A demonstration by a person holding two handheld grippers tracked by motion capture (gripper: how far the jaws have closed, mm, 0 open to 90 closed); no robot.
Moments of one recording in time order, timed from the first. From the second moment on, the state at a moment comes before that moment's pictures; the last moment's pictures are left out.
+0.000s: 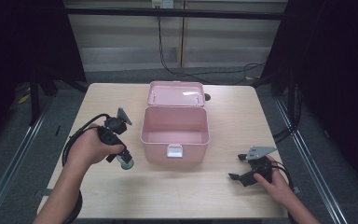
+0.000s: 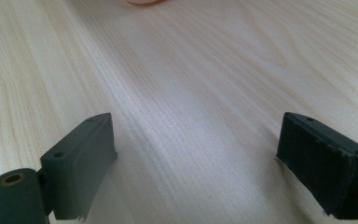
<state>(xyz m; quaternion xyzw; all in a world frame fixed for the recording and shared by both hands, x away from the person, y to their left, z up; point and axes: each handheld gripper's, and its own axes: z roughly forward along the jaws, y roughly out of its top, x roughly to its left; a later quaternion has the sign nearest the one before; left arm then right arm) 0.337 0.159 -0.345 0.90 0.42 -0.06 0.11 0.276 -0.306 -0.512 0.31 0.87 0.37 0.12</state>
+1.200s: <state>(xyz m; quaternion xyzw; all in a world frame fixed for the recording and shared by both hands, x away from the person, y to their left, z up) 0.387 0.108 -0.271 0.89 0.43 -0.05 0.11 0.276 -0.306 -0.512 0.31 0.87 0.37 0.12</state>
